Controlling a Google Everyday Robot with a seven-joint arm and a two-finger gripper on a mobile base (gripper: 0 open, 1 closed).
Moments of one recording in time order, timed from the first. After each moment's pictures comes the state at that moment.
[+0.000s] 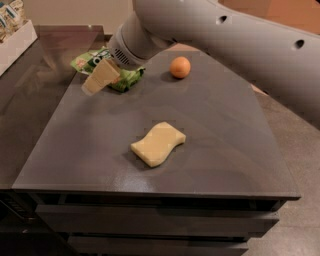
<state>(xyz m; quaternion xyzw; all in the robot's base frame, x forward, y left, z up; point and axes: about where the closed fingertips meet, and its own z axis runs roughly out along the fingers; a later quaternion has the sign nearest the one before) 0.616 0.119 0.952 -0.49 0.77 0.13 0.40</state>
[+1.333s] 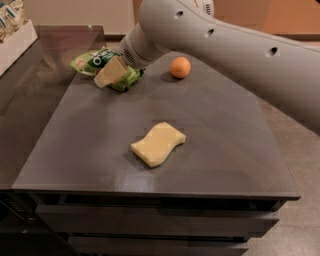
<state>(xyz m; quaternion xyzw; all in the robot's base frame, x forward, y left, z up) 0.673 0.094 0.930 -0.41 0.80 0.11 0.41</state>
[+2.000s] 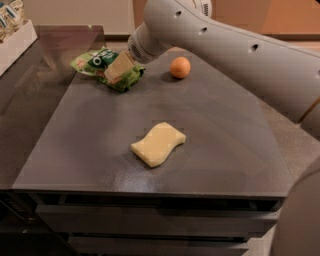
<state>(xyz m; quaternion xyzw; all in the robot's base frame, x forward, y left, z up) 0.724 0.076 0.918 -0.39 0.82 0.09 0.42</state>
